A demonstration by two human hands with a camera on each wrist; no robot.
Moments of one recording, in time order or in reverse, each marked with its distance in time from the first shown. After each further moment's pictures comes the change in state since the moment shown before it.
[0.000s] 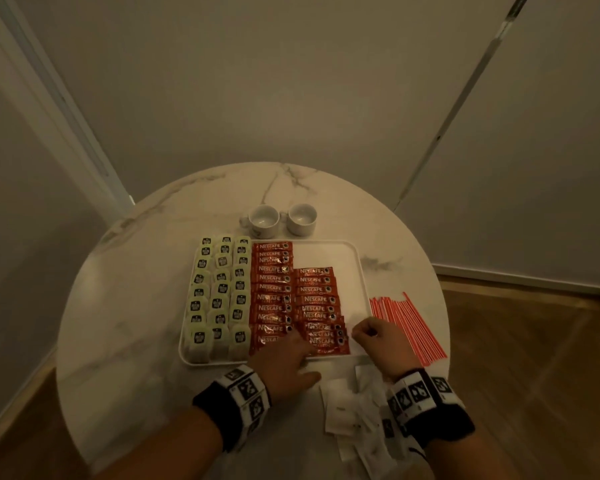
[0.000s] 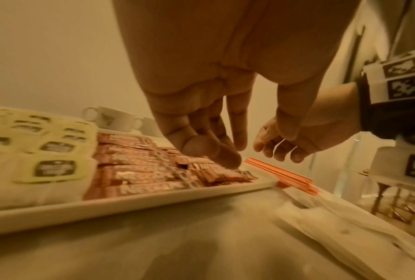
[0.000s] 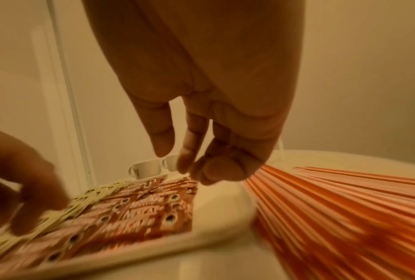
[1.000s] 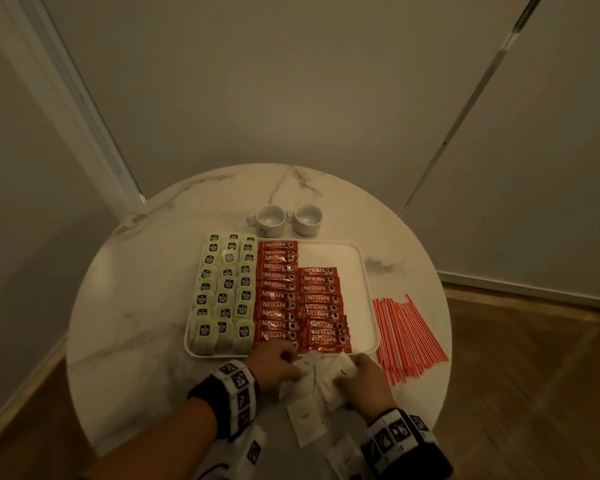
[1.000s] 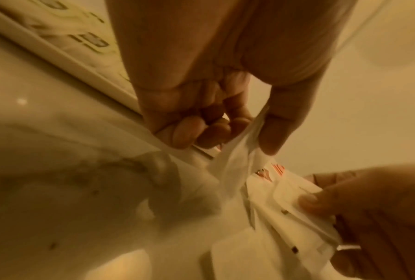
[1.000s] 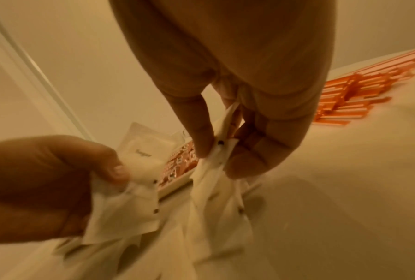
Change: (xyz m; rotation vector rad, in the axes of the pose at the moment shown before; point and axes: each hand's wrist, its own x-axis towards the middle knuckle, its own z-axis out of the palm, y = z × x) left_hand -0.004 -0.016 0.011 -0.509 -0.019 -0.326; right_hand -0.047 0.013 0.055 0.196 -0.090 0.257
